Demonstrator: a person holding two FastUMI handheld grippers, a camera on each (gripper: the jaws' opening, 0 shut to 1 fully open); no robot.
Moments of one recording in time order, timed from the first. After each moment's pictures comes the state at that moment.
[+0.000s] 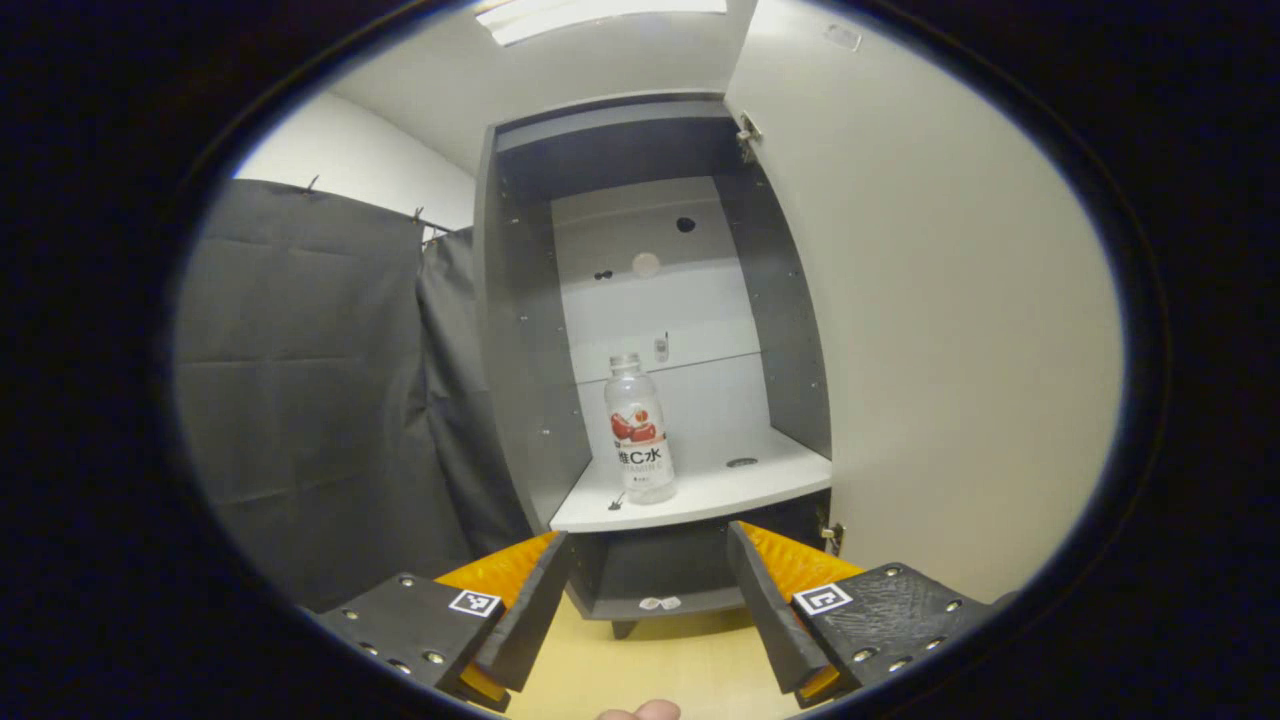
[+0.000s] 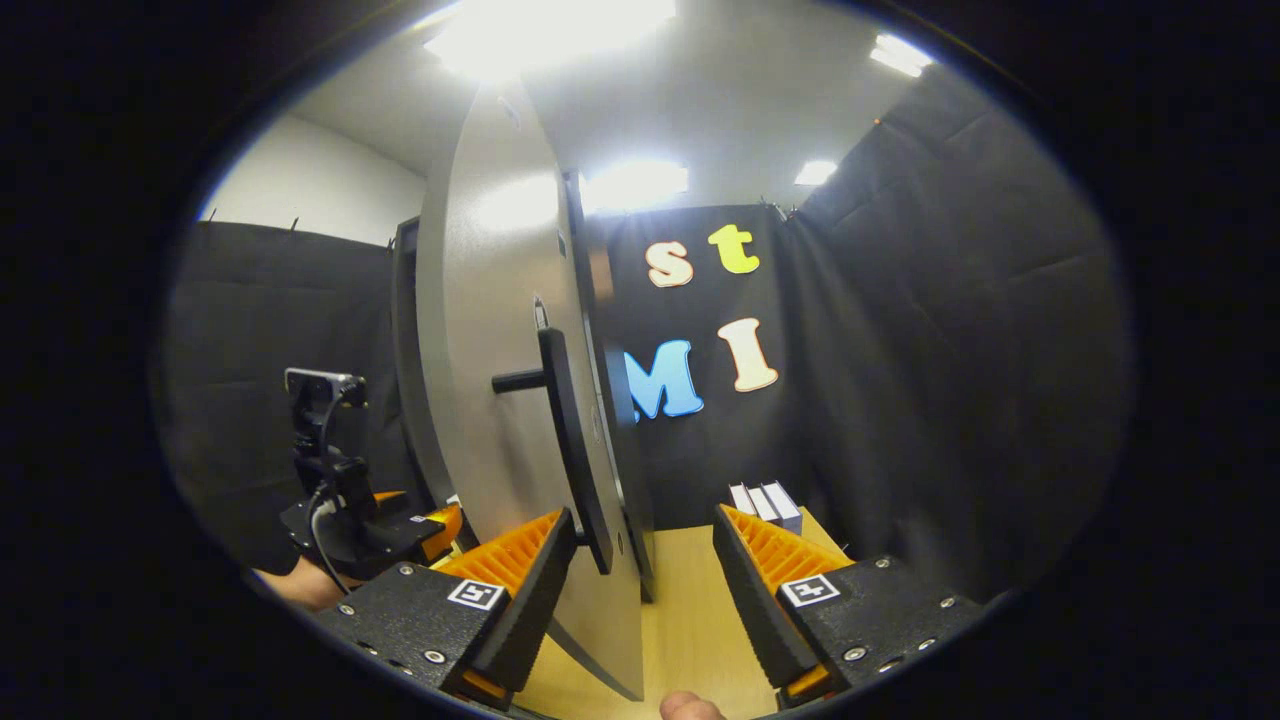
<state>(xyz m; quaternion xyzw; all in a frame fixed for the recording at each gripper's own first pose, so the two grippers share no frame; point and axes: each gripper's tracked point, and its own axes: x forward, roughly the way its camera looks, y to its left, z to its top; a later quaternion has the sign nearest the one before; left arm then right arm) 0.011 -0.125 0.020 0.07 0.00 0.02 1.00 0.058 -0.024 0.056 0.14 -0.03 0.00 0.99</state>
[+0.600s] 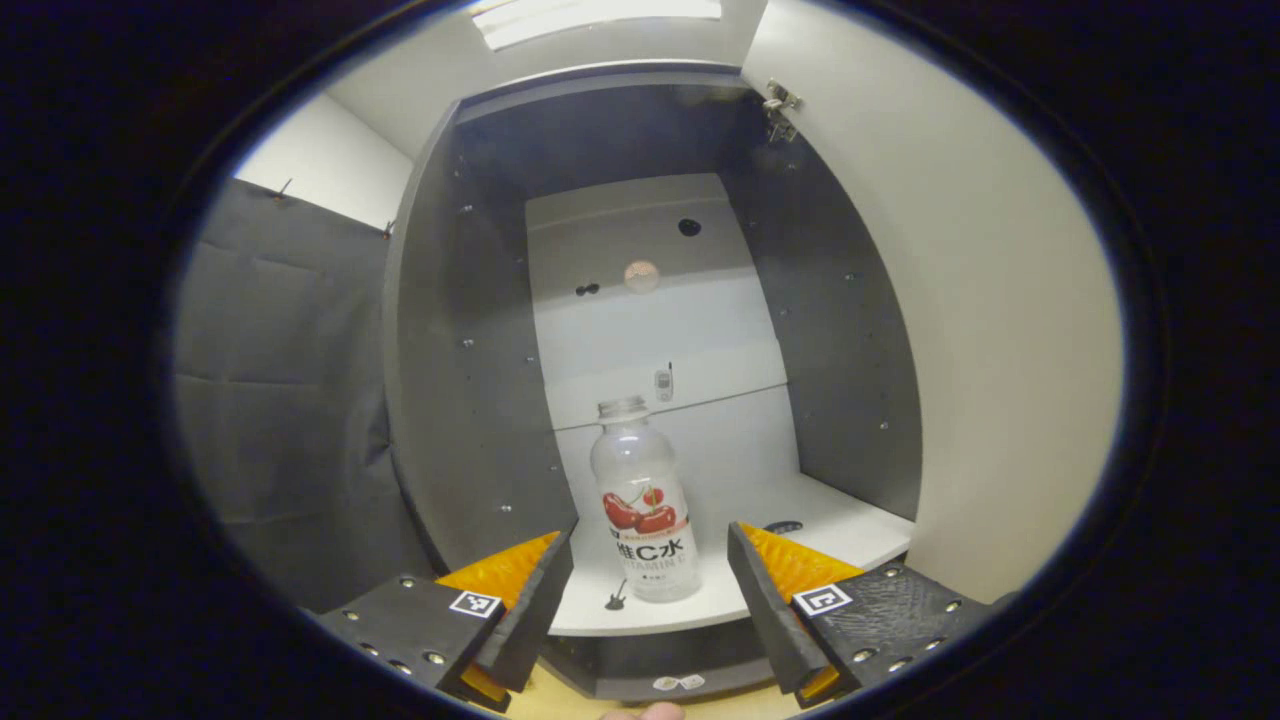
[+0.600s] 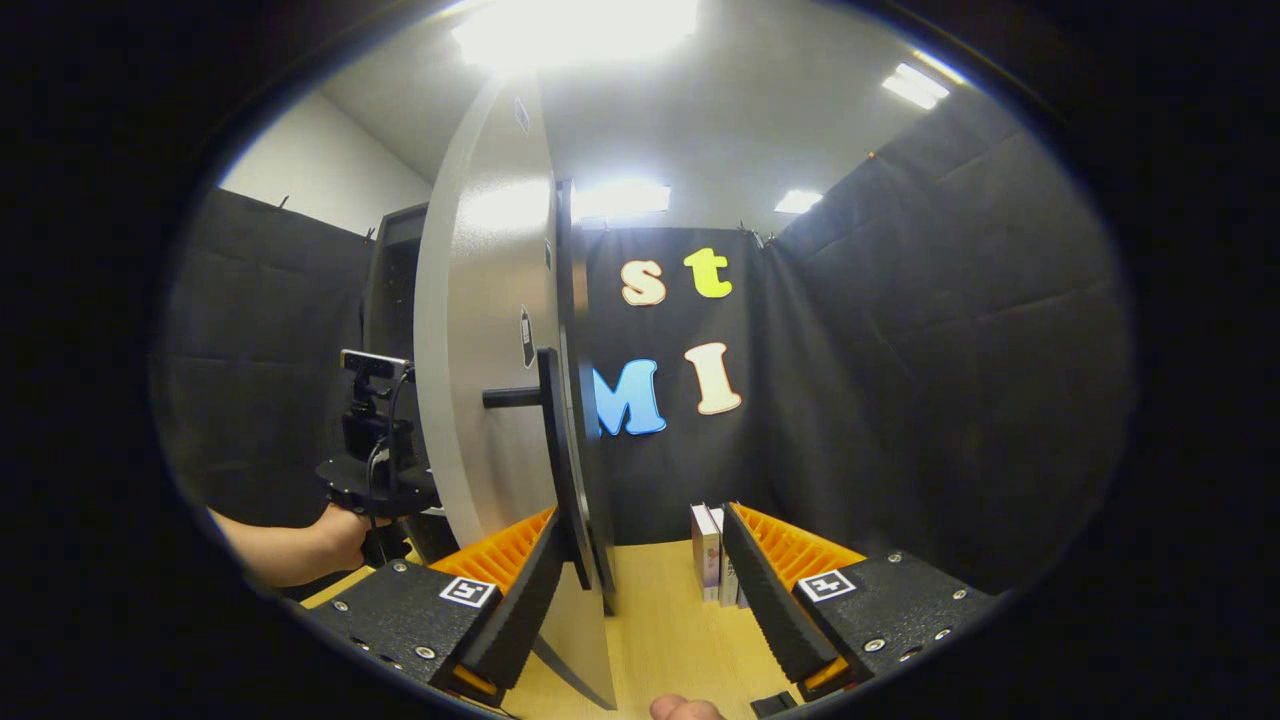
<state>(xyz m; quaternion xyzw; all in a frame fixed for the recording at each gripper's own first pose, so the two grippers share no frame) 0.160 -0.097 0.038 0.07 -0.04 0.01 1.00 0.061 -0.036 0.049 0.08 -0.03 -0.07 0.99</state>
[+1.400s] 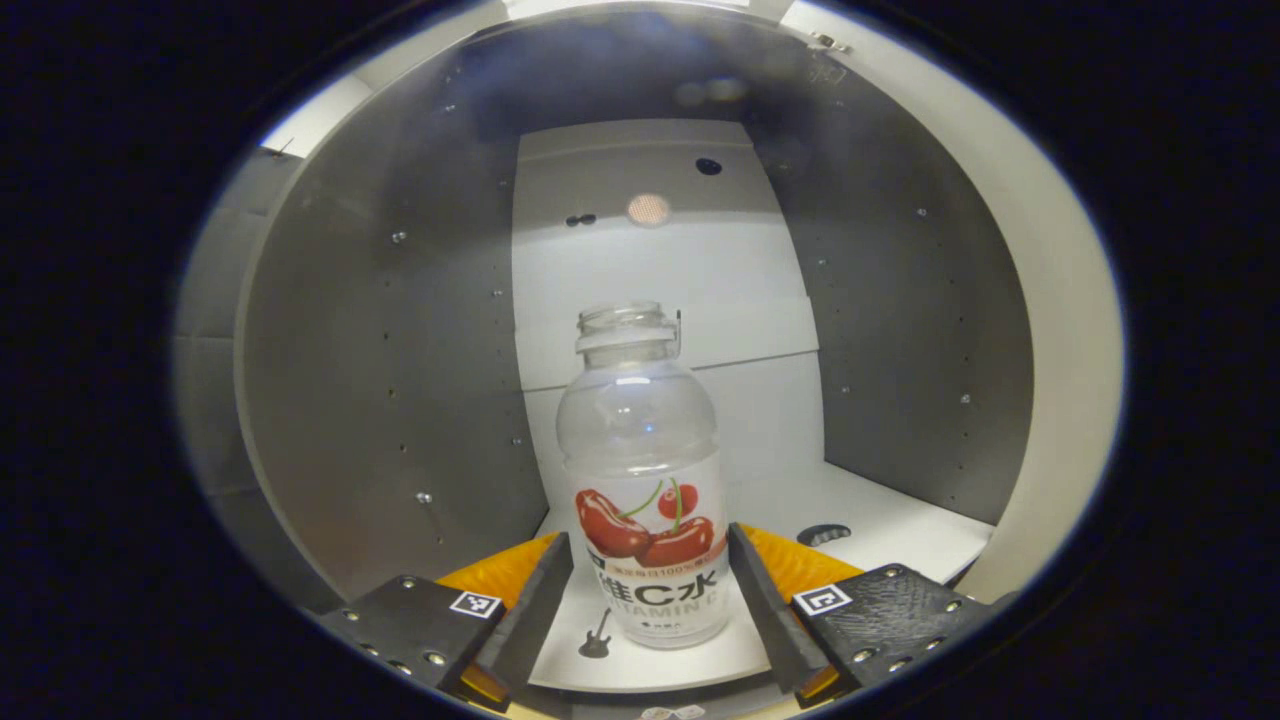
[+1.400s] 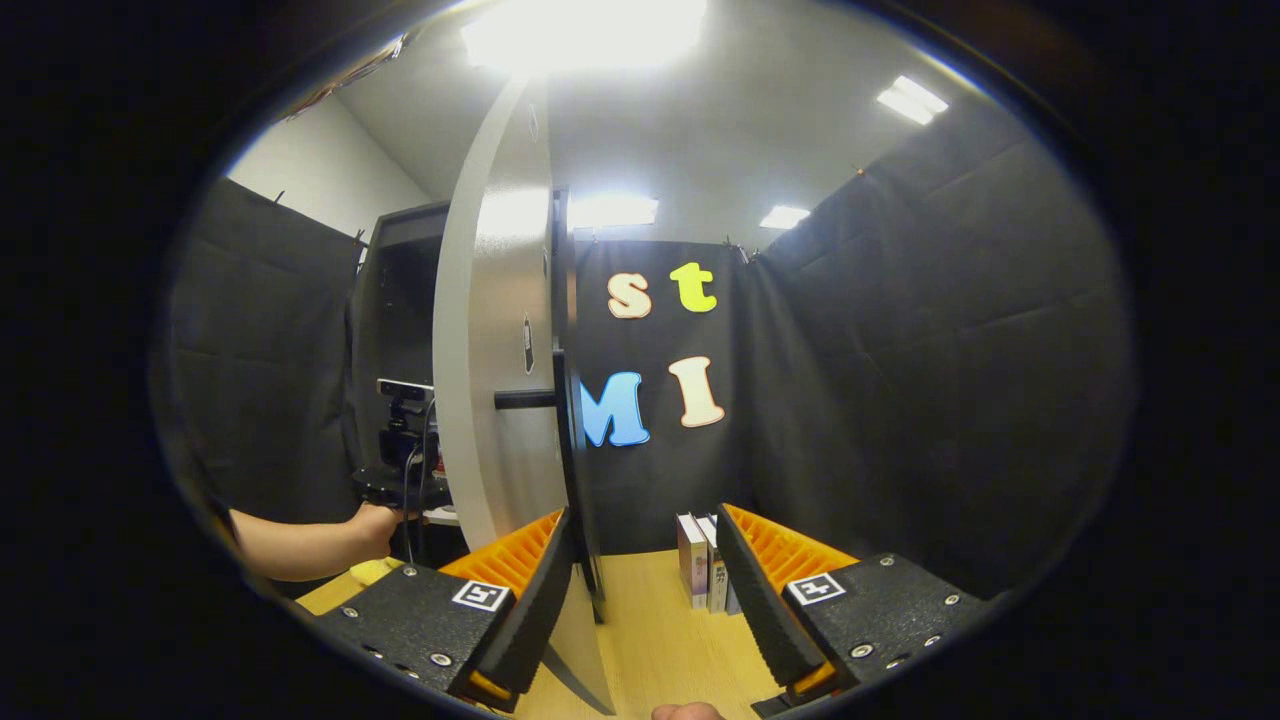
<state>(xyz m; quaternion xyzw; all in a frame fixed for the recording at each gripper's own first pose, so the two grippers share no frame) 0.246 -0.095 -0.003 0.03 0.00 -0.03 1.00 0.052 -0.028 0.052 0.07 -0.05 -0.09 0.99</state>
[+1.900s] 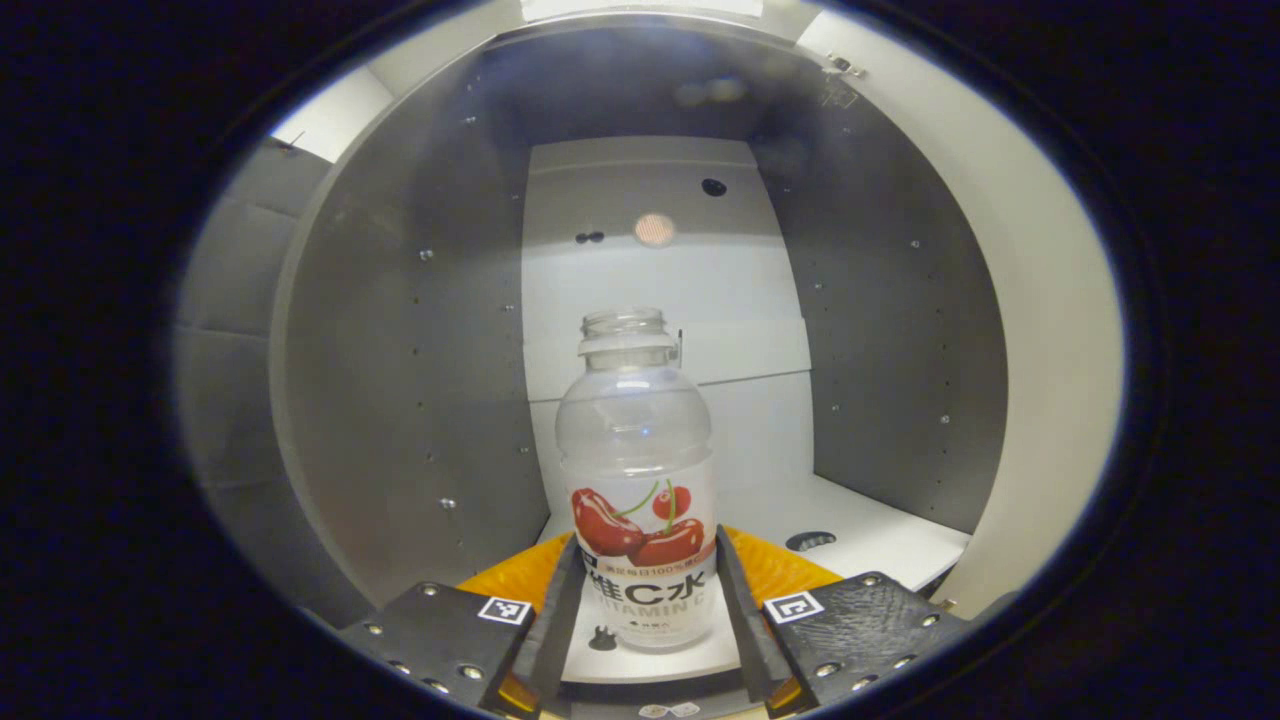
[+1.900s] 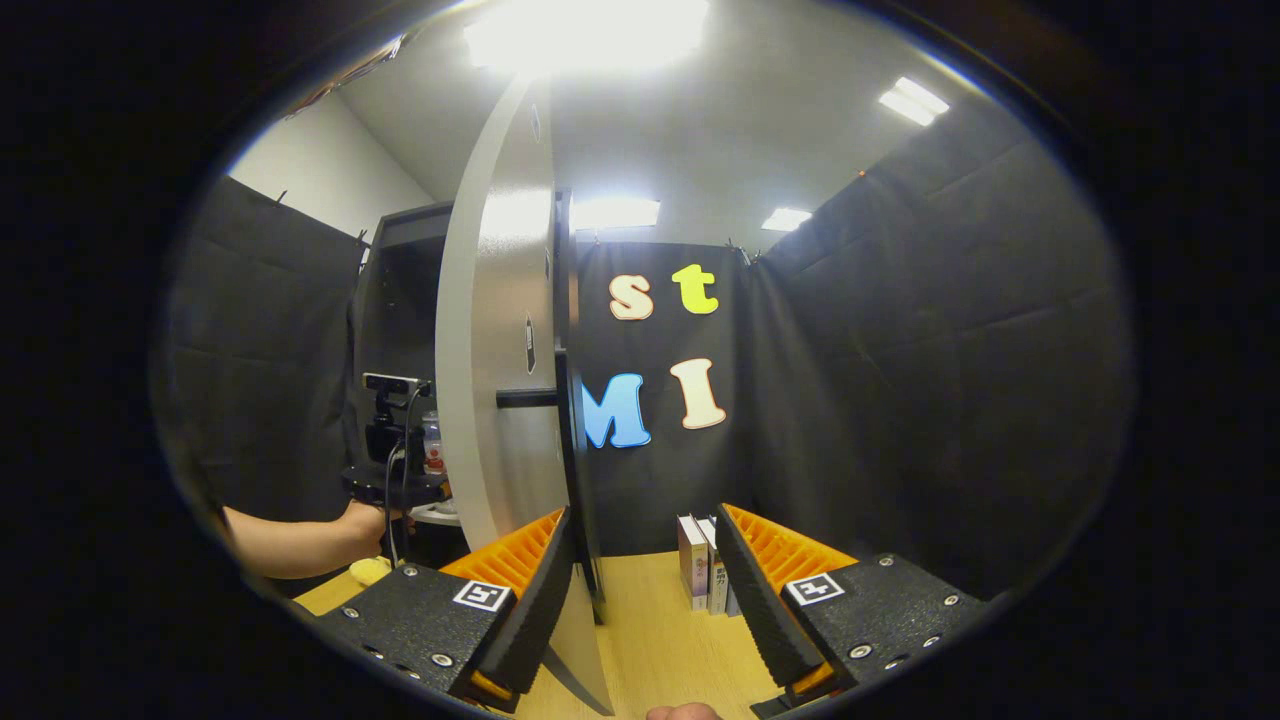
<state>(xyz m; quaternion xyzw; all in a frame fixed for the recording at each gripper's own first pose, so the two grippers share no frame) 0.222 -0.088 0.018 0.02 -0.03 -0.03 1.00 0.050 -0.027 0.053 0.07 -0.05 -0.09 0.99</state>
